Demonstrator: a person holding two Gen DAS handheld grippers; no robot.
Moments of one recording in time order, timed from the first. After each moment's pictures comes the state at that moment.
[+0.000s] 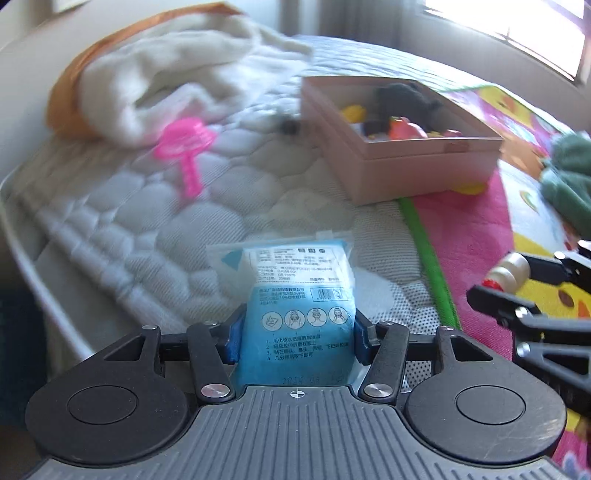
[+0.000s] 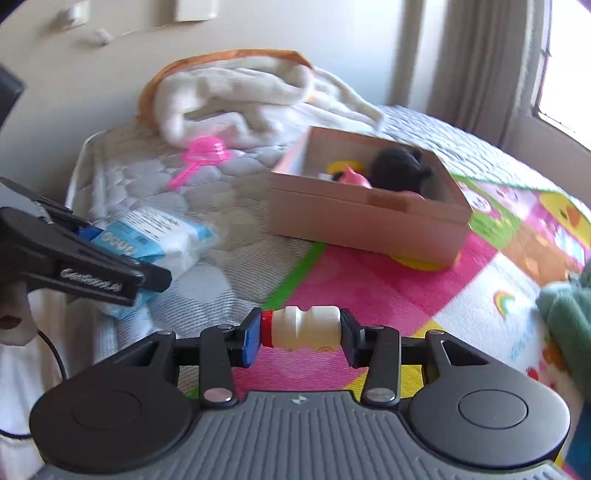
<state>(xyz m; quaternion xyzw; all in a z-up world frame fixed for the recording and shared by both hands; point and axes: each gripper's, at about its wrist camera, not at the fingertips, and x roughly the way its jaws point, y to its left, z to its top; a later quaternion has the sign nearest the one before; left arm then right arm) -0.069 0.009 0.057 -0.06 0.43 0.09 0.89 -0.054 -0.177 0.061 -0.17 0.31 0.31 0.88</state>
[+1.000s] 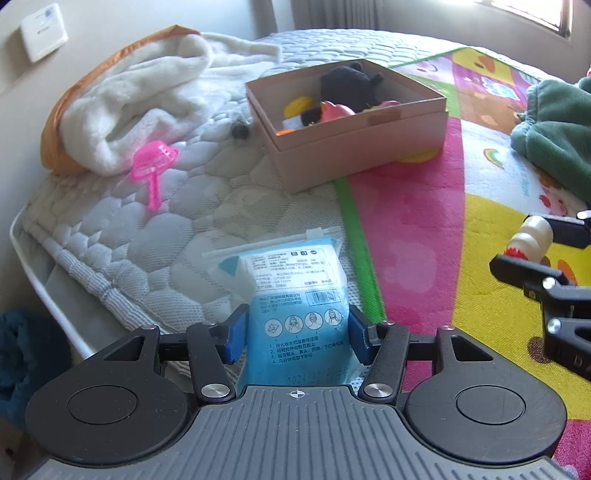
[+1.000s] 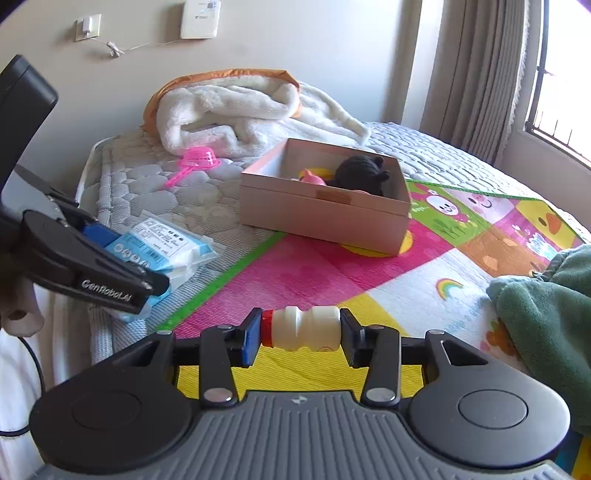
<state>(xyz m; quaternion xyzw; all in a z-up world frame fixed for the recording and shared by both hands) -0.071 -0.078 0.067 0.03 0.45 0.10 0.89 -0.066 -0.260 0.072 -0.16 0.28 0.31 0.89</state>
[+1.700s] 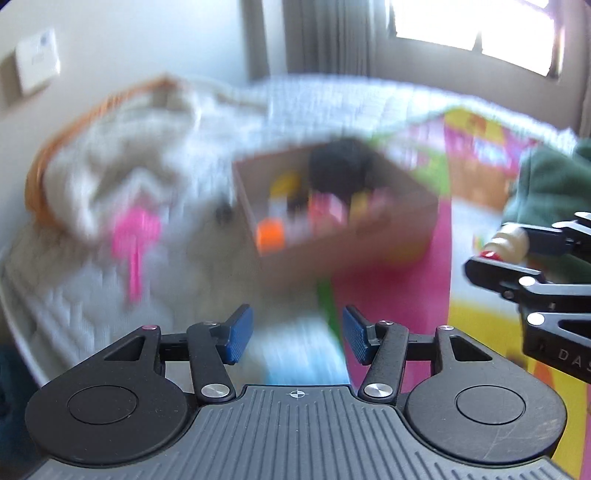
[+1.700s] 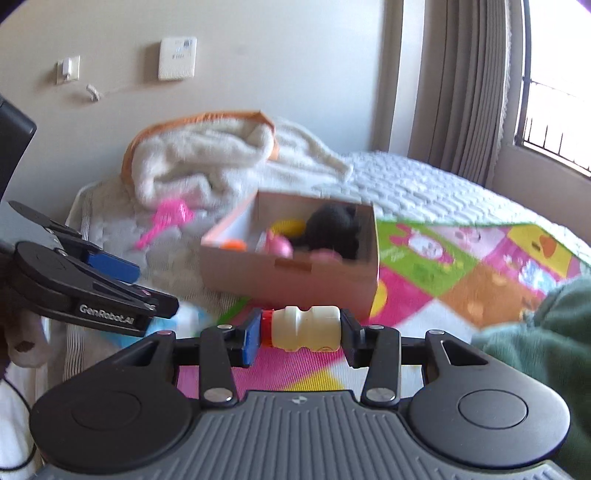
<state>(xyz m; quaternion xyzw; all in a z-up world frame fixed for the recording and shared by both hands) -0.017 -0.072 0.113 0.02 0.36 0.07 0.93 -0.008 -0.258 0.114 -0.12 0.24 0.32 0.91</state>
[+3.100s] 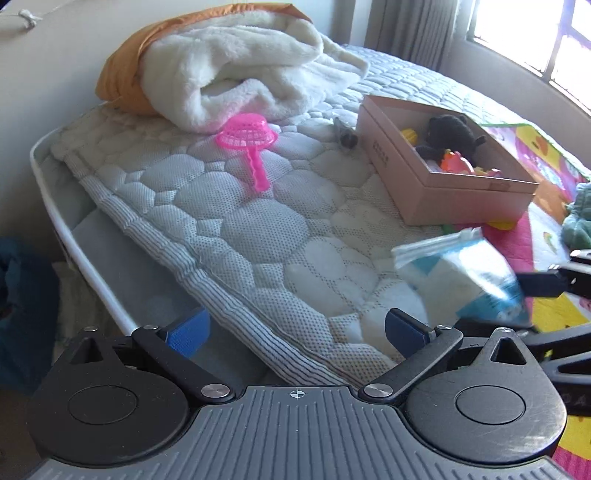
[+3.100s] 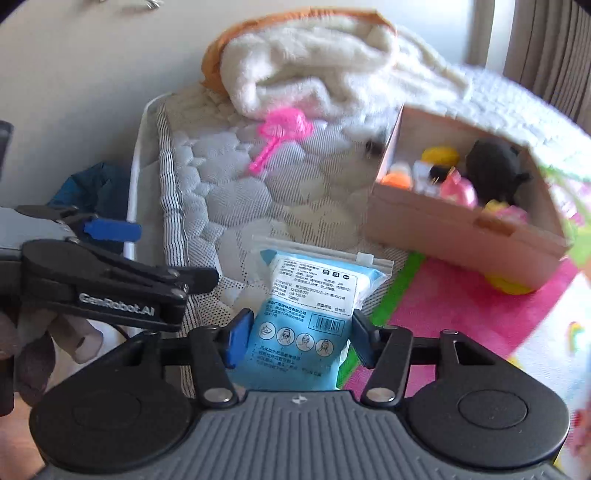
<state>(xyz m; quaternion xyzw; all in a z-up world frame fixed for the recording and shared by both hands) -0.092 0.048 0.073 -0.11 0.42 0.13 0.89 -0.043 -0.123 0.101 -0.18 0.40 0.39 0.81</state>
